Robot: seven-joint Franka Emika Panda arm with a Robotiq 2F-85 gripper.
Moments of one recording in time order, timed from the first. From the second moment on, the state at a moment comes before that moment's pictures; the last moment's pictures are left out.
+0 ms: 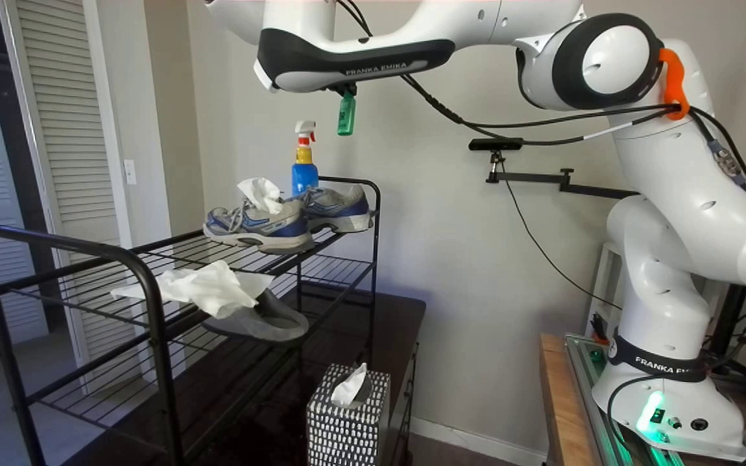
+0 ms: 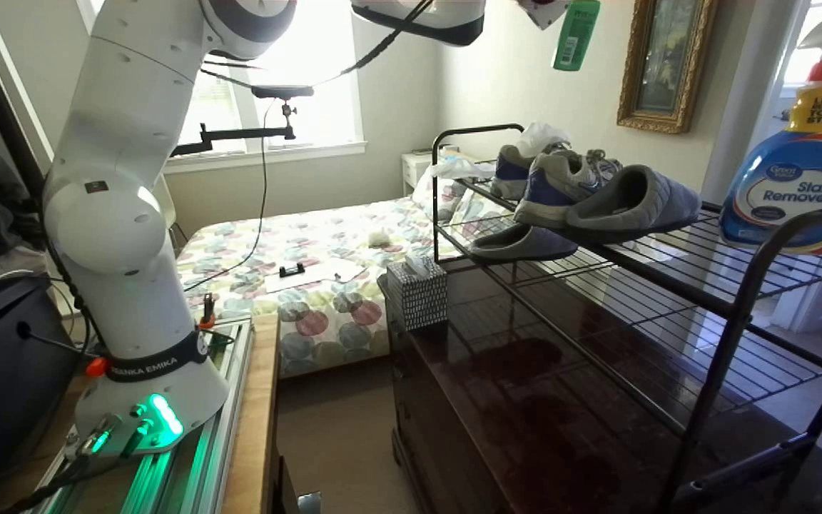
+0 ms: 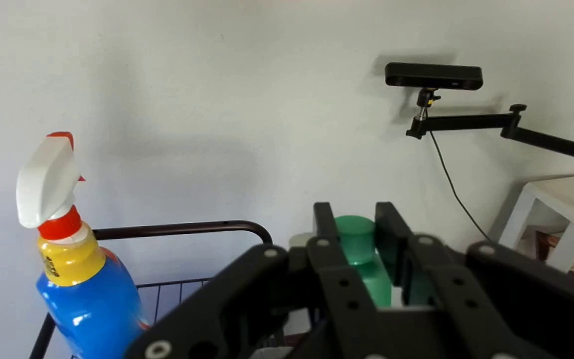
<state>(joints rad) 0.49 0.53 -0.23 -1.04 -1.19 1.17 -1.49</state>
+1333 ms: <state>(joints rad) 0.29 0.57 0.05 -1.20 -1.19 1.14 -1.13</state>
